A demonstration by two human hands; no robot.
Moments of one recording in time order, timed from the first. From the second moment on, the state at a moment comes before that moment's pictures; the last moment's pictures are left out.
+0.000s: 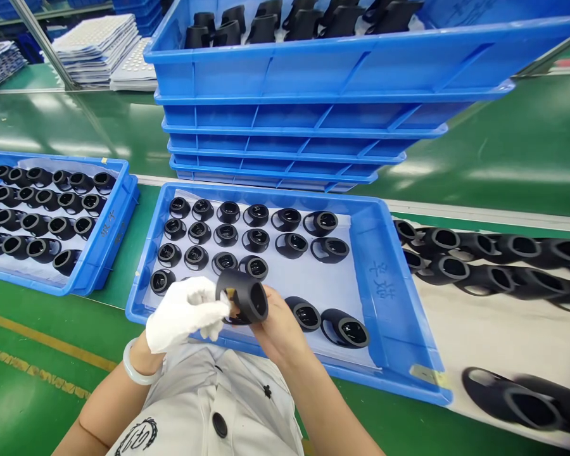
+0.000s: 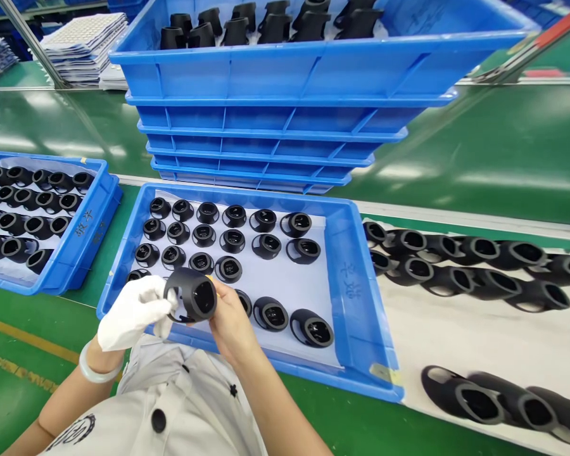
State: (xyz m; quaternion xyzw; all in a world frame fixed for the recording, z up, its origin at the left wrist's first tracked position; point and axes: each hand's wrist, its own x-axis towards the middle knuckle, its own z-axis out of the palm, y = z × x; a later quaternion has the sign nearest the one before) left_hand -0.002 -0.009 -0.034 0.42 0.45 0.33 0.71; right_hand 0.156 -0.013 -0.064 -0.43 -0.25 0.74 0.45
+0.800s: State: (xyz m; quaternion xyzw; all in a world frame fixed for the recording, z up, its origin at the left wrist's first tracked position) left_hand -0.006 0.001 -0.032 0.54 0.55 0.42 0.48; right_hand 0.165 -0.019 -0.055 -0.50 -0.51 0.44 0.55
